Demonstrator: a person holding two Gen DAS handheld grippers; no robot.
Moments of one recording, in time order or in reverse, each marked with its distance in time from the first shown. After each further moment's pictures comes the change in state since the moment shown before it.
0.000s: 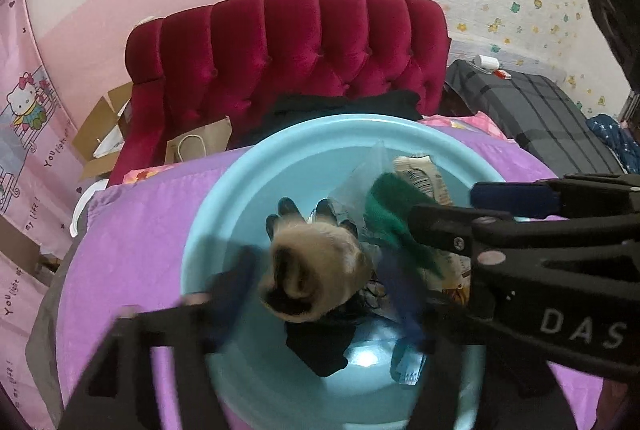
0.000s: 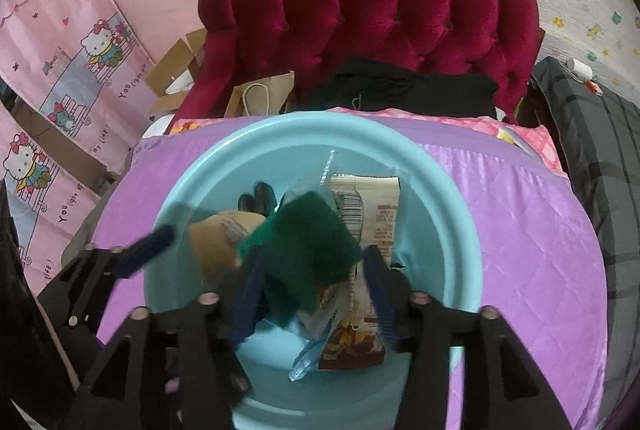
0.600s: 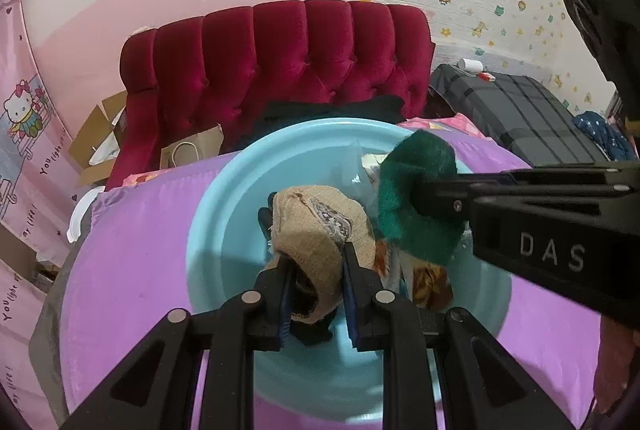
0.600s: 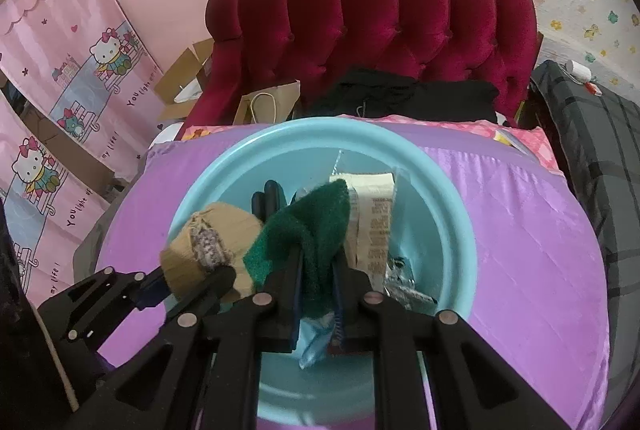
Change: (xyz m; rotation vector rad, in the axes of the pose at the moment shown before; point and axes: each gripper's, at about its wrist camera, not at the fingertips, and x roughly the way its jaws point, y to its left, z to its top) left arm -0.025 -0.004 -0.010 0.023 -0.028 -0.048; right arm -0.020 0.003 -0.009 0.000 -0.033 0.029
